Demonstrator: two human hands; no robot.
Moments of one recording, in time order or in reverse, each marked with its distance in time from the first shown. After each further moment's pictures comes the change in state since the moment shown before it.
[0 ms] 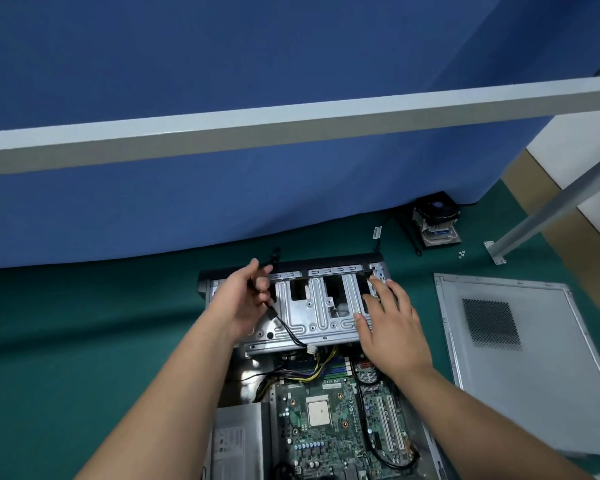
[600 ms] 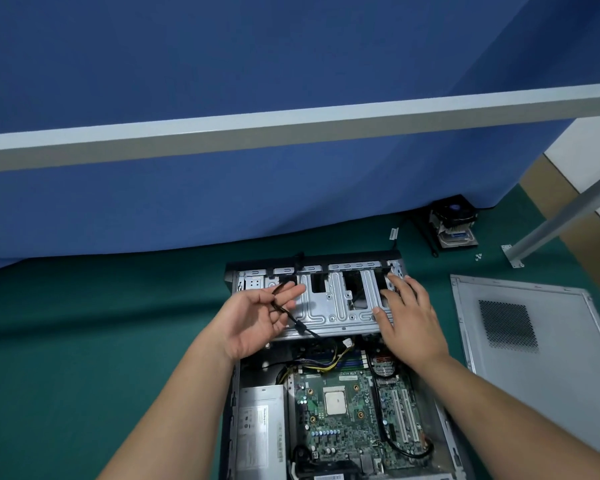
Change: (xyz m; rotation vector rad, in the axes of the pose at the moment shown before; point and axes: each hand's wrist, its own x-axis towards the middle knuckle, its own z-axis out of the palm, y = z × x) left_hand -0.042 -0.011 -0.045 -0.128 -0.248 -0.167; right_hand 0.001 0.002 -0.002 0.120 0.011 -0.015
